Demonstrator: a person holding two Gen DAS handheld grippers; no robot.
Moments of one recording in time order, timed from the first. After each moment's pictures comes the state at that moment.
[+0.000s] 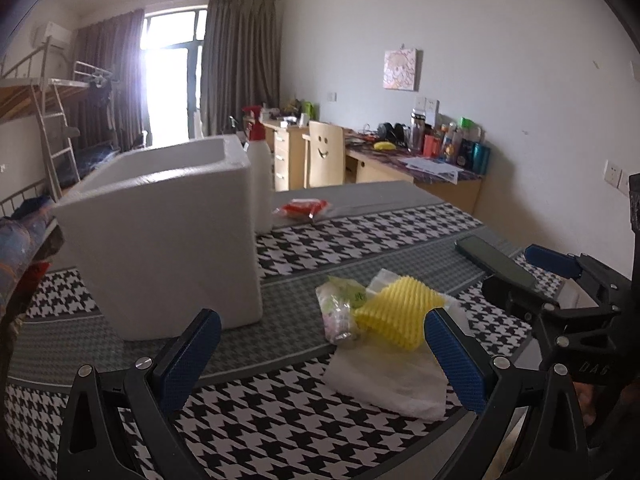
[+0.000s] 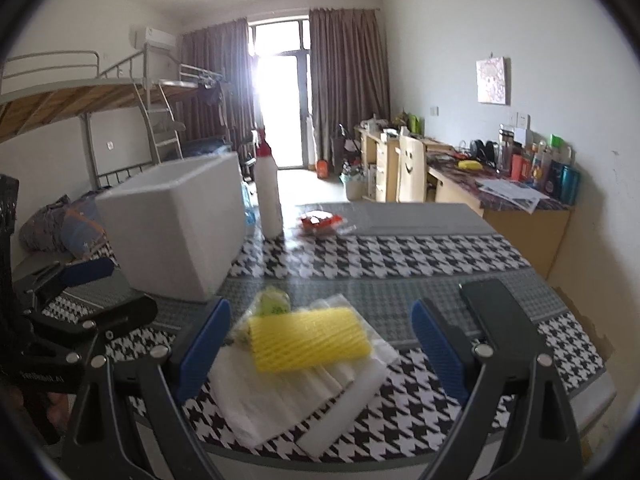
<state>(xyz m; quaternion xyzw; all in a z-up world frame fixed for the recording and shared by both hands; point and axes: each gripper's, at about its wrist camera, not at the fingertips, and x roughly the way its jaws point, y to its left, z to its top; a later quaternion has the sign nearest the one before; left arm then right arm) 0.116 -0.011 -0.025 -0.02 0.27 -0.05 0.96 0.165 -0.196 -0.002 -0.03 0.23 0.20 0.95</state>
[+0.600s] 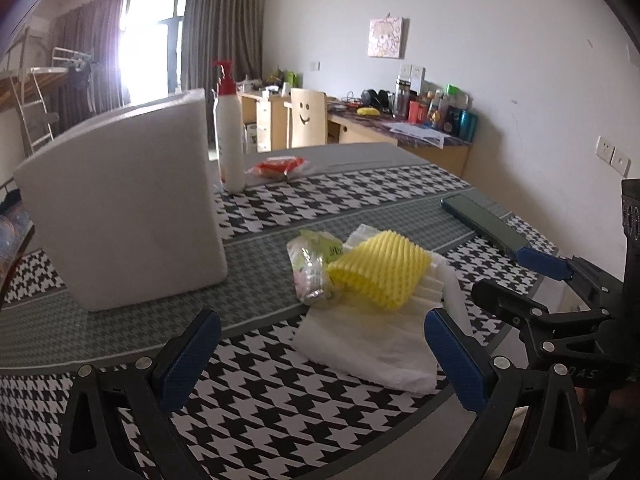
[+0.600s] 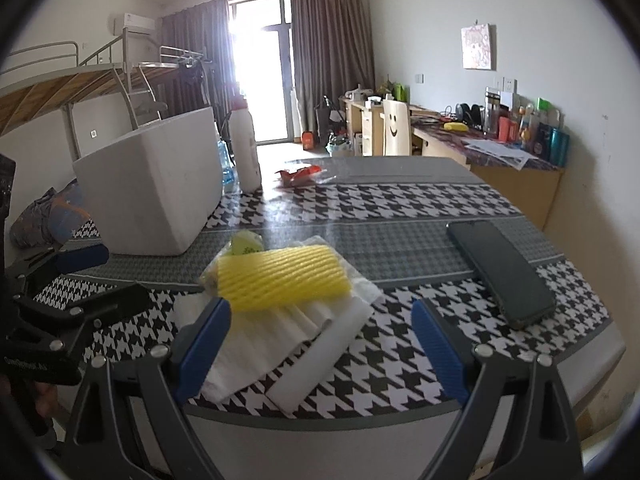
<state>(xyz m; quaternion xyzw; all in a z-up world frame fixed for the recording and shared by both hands) 0.121 -0.026 -0.054 -0.01 0.33 -0.08 0.94 0.160 -0.211 -0.041 -0.02 0.29 0.18 0.94</state>
